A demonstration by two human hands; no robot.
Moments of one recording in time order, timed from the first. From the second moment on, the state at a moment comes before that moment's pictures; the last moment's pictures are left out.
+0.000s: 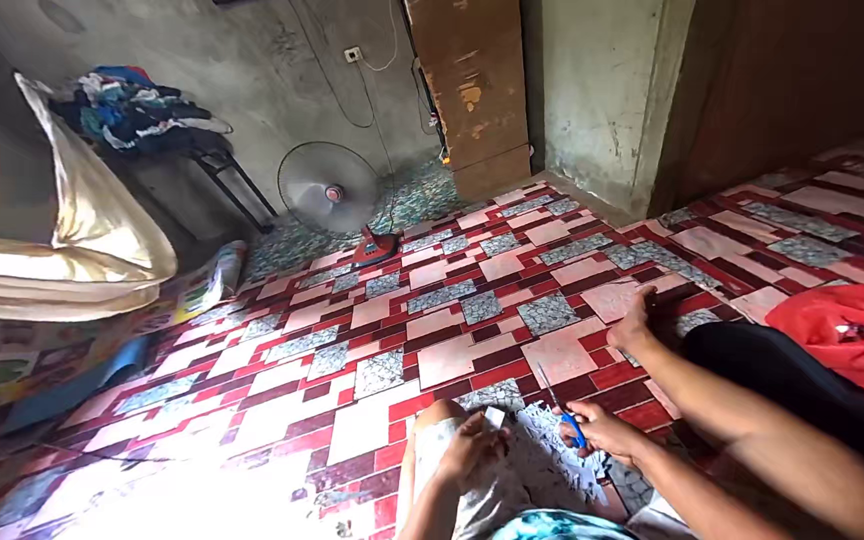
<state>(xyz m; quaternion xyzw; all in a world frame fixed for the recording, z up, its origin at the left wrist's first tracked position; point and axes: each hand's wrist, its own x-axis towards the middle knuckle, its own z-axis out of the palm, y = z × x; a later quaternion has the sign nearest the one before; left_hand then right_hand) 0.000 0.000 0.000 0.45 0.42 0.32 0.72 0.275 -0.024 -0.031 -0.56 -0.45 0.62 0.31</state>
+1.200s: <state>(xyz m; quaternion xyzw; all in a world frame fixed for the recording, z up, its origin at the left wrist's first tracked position) 0.046 0.014 -0.075 0.39 0.54 0.26 0.69 0.286 -0.026 -0.112 -0.64 -0.46 0.58 0.22</state>
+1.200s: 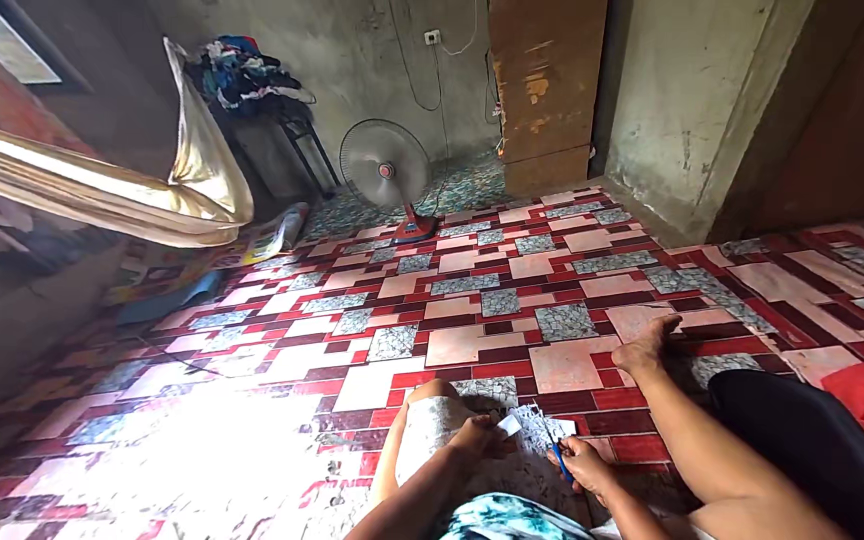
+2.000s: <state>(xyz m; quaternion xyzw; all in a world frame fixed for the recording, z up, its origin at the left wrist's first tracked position) 0.042 0.017 -0.087 0.44 0.53 0.18 0.70 0.279 -0.023 -0.112 -0.58 -0.53 0.60 0.14</state>
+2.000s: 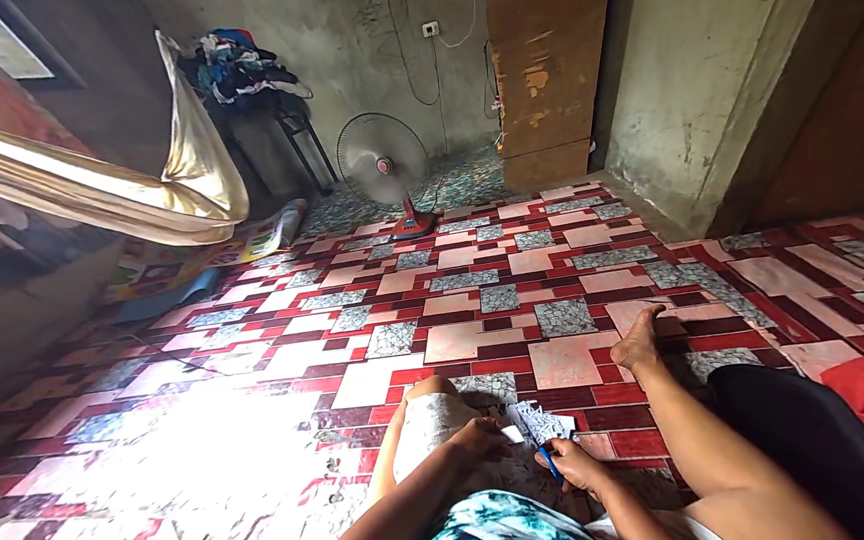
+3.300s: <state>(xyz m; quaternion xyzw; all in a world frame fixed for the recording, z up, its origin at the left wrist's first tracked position) 0.042 0.016 -0.085 0.45 0.53 0.20 0.69 0.279 -0.022 -0.111 -0.58 -0.54 0.60 0.12</state>
